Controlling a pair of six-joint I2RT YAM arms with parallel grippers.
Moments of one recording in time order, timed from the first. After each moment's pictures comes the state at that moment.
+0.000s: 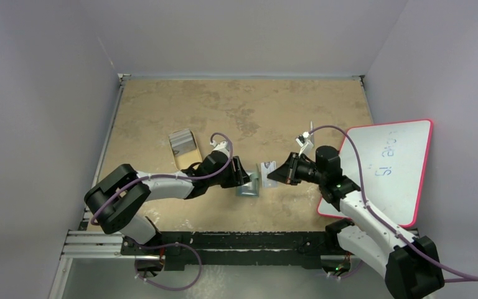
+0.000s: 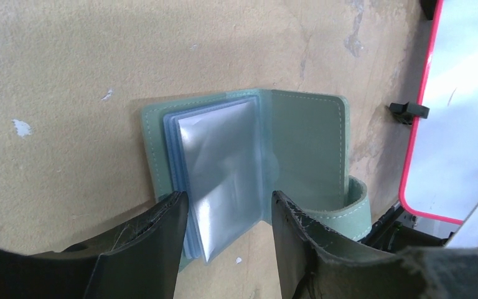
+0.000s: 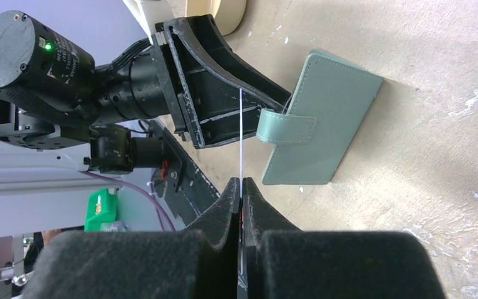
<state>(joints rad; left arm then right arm) -0.83 1.53 0.59 0.28 0.04 -0.92 0.38 0.89 0.41 0.02 -0.61 0.74</state>
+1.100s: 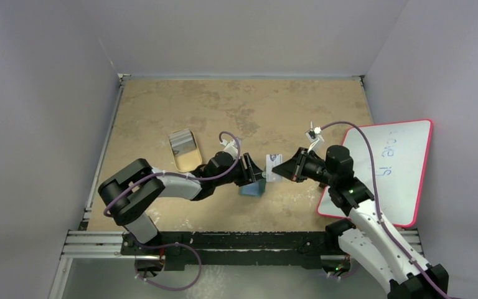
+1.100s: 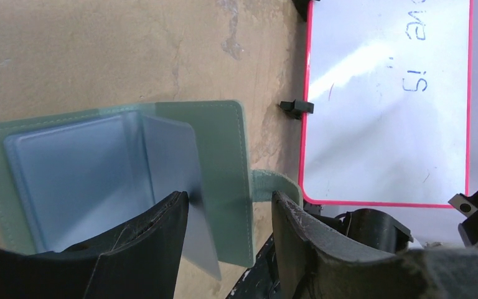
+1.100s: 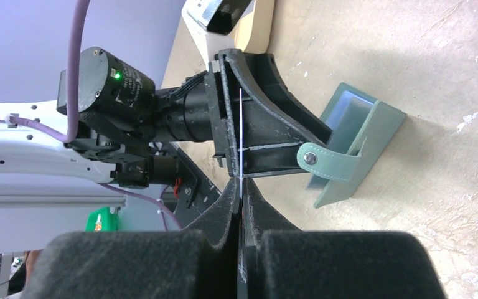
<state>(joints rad) -0.89 1.62 0.60 0.62 0.15 -1.09 0.38 0.72 0.52 -0.16 -0.54 0.74</state>
